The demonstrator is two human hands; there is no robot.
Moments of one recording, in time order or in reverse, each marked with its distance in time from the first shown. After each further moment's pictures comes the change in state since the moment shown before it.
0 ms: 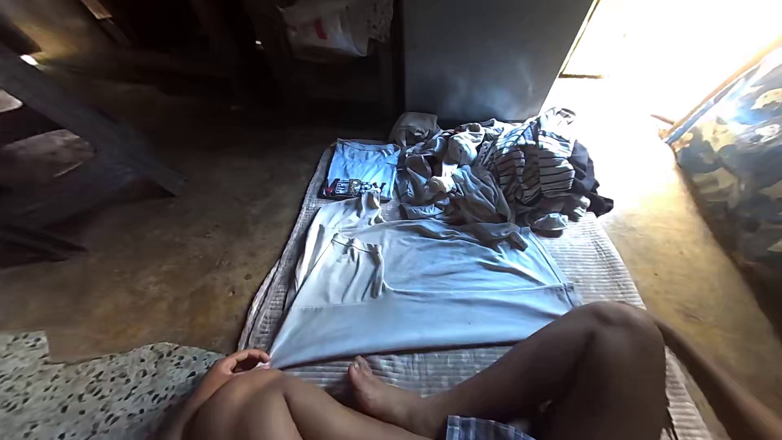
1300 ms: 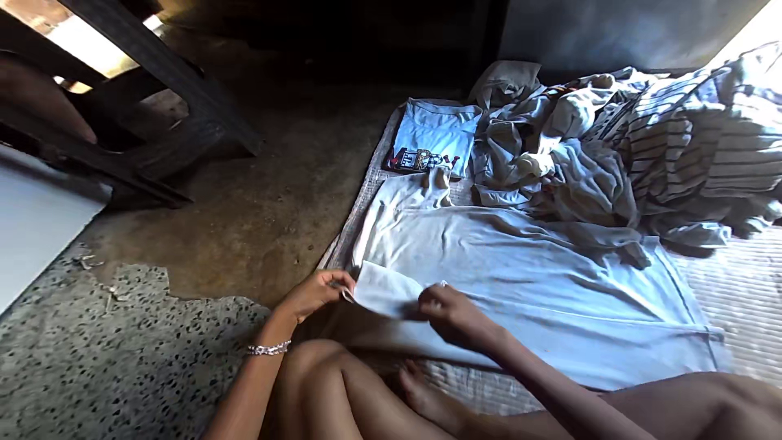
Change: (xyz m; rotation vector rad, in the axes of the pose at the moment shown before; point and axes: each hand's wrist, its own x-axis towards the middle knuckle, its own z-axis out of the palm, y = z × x) left_hand 0.085 0.117 -0.001 -0.075 -0.220 -0.063; right_hand -0.016 -0.303 0.272 0.058 -0.125 -1.762
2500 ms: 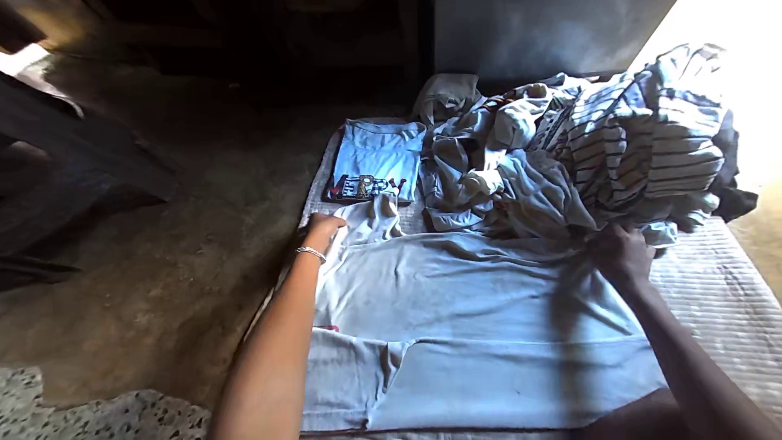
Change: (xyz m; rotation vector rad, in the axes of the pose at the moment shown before) left_hand 0.246 0.098 0.029 -0.007 0.496 -0.262; right_hand -0.151 0.145 -0.248 -0.634 0.462 1.290
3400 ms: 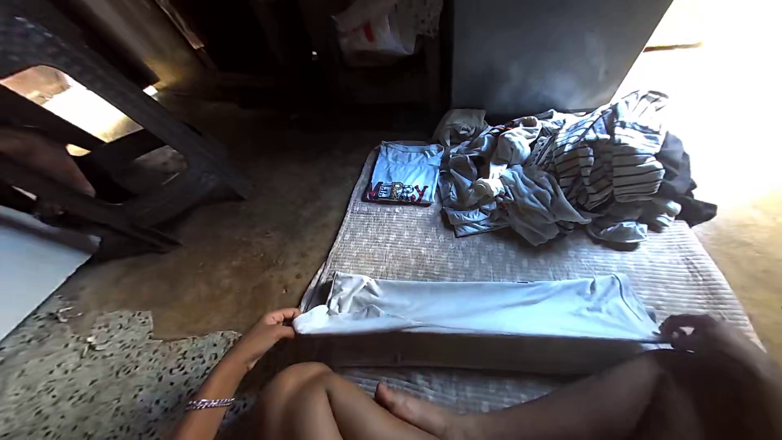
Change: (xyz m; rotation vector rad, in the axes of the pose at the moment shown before) left_hand -0.201 -0.174 -0.182 0.040 -0.315 0.197; right_hand -0.147 0.140 -0.092 0.075 -0.344 -0.225
